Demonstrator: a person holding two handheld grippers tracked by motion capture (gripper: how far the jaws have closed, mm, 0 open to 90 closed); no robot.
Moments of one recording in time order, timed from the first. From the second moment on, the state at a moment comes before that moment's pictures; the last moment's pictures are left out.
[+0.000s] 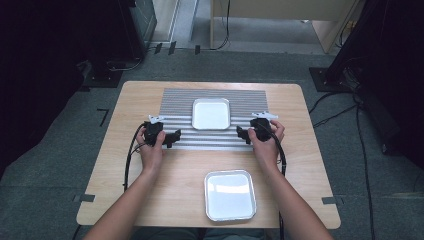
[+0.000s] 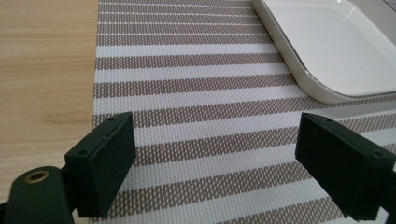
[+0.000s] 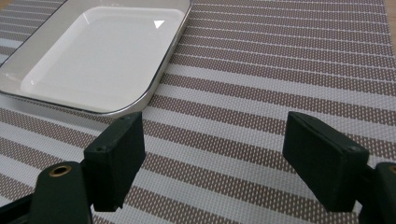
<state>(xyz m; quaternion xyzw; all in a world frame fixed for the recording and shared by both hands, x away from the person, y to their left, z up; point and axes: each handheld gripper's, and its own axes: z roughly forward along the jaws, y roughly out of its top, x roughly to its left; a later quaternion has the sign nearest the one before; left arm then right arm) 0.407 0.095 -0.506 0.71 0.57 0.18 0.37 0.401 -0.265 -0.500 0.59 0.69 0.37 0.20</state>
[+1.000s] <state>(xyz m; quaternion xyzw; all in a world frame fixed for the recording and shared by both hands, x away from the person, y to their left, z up) 0.349 0.126 -0.510 0.72 0.55 0.19 0.39 0.342 -0.279 -0.500 0.57 0.69 0.38 0.21</state>
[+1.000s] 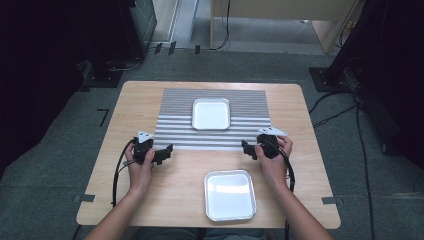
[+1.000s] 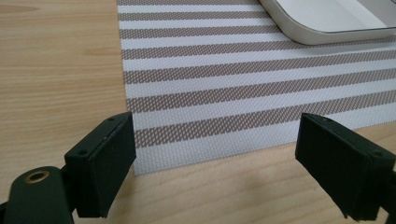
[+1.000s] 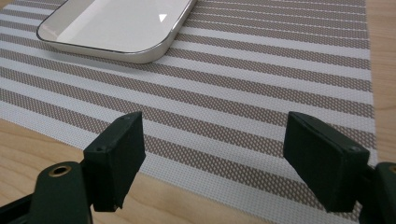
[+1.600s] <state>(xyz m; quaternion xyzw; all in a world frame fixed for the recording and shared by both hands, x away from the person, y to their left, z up) 0.321 0.171 -0.511 0.71 0.56 0.19 0.38 0.298 -0.315 -0.511 0.58 0.68 0.38 0.21</state>
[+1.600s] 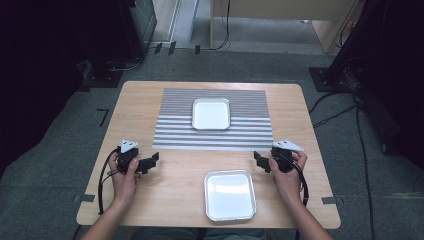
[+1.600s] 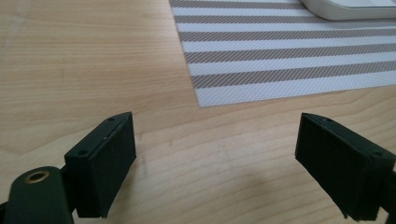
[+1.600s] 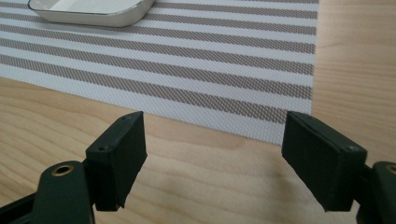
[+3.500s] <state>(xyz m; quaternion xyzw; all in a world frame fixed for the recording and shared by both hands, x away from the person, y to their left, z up) 0.273 0.225 -0.518 0.73 0.55 0.24 0.32 0.224 -0.388 -0.525 0.61 0.68 0.31 0.26</state>
